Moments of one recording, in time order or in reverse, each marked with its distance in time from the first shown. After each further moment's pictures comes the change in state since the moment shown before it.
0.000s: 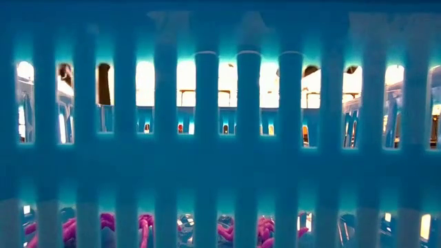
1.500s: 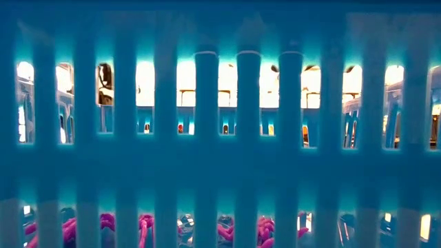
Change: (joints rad) left arm 1.088 -0.074 -0.292 0.183 0.207 0.403; right arm 0.000 0.000 0.000 0.036 0.000 0.000
